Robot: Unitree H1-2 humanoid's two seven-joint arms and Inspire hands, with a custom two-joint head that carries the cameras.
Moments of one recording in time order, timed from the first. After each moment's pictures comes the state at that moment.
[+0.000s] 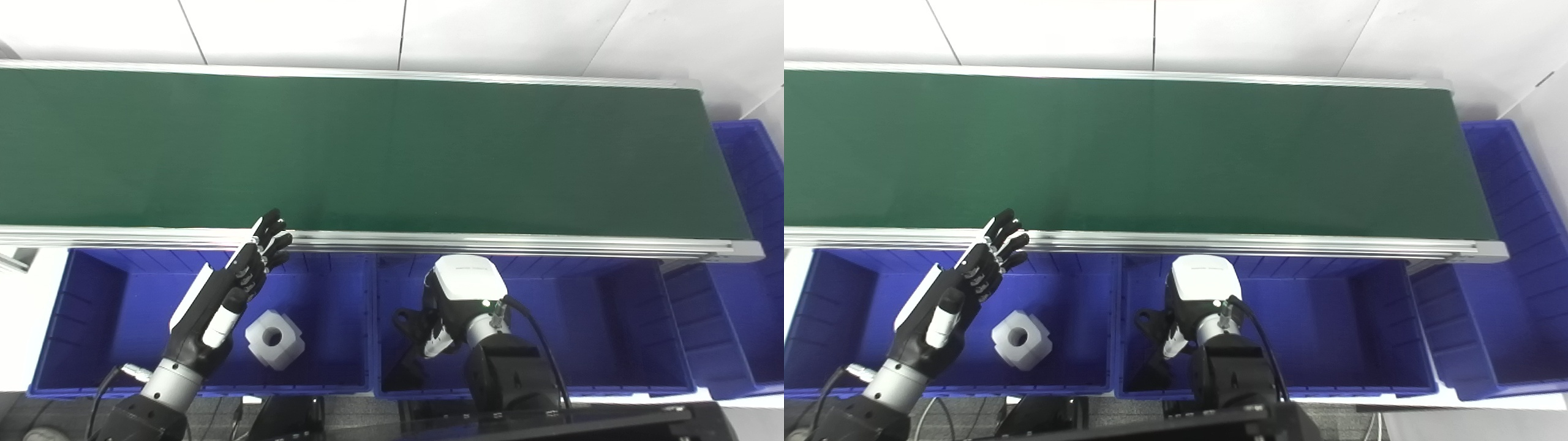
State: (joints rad) left arm 0.43 0.27 -0.23 -0.35 -0.13 -0.01 -0.31; right arm 0.34 0.03 0.43 -0.39 -1.67 0.33 0.70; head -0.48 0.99
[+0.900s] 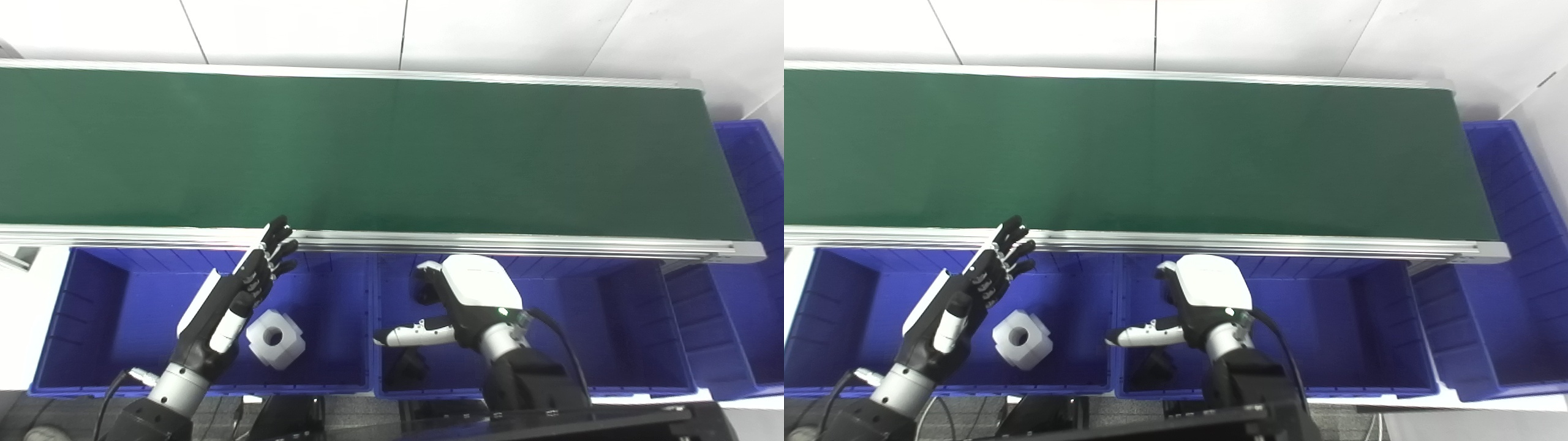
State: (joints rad) left arm 0.44 0.26 -0.25 -0.31 -0.12 -0.01 -0.31; right arm 0.50 0.12 0.31 -0.63 -1.29 0.27 0.69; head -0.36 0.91
